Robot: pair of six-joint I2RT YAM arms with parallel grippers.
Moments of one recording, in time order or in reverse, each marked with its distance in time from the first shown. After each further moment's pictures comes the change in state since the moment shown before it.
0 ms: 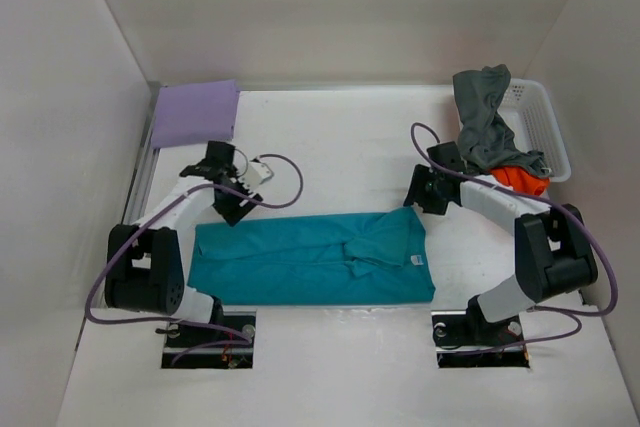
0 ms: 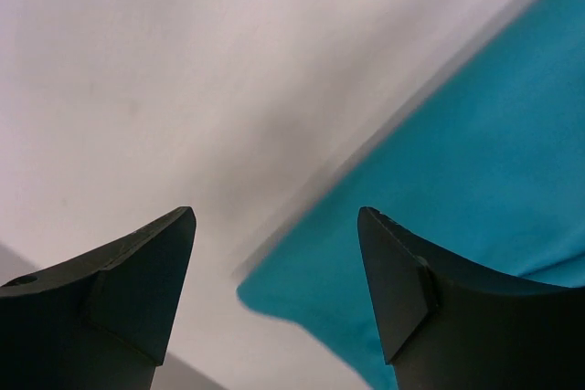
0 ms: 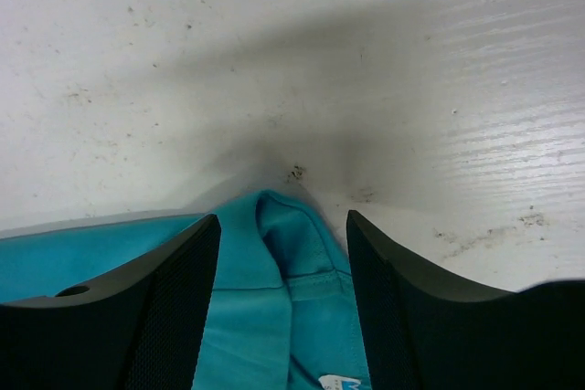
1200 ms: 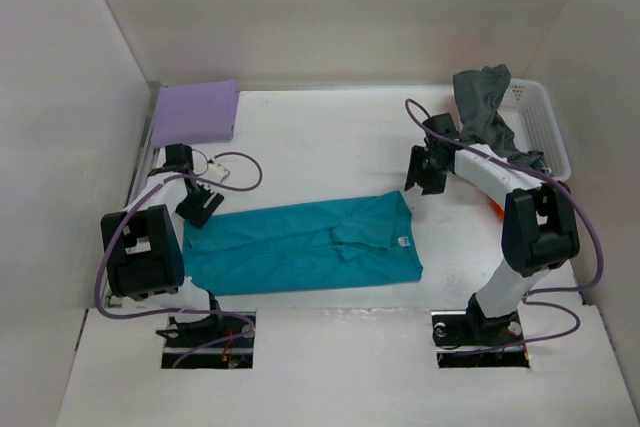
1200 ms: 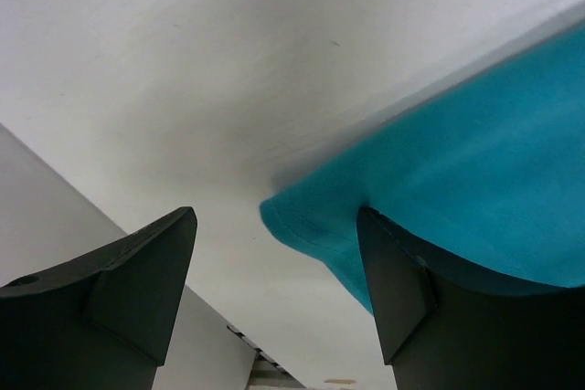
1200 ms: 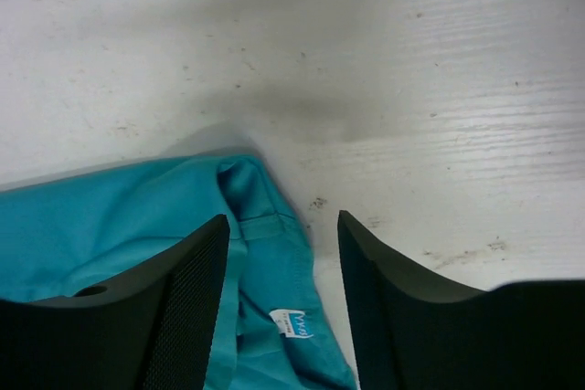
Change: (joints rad) left arm 0.373 0.089 -0.023 0.025 -0.108 0.056; right arm -0.014 0.191 0.317 -0.241 -0.026 -0.100
